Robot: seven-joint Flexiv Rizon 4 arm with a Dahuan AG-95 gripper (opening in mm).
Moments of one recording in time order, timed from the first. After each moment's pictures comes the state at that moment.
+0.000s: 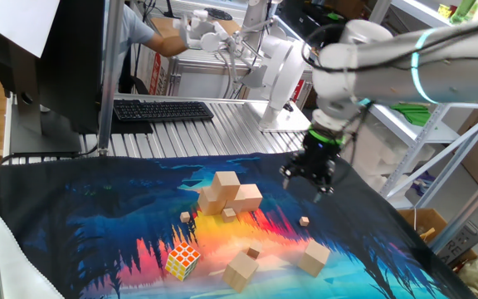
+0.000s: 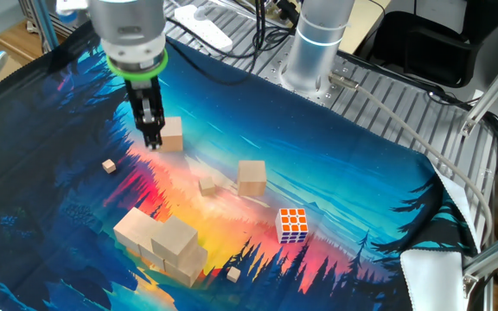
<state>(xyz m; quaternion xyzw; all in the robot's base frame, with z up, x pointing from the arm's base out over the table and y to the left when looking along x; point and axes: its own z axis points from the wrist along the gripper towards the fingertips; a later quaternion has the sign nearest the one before) 0.529 -0.139 0.165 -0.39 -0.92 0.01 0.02</state>
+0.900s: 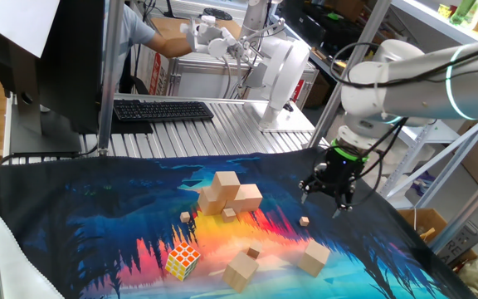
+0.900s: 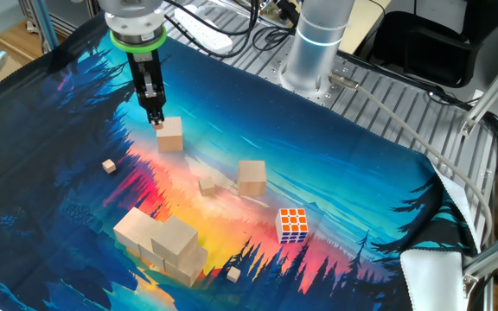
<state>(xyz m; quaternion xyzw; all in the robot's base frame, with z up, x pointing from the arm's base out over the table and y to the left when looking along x) 0.494 -0.164 0.158 -0.38 -0.92 0.00 0.02</state>
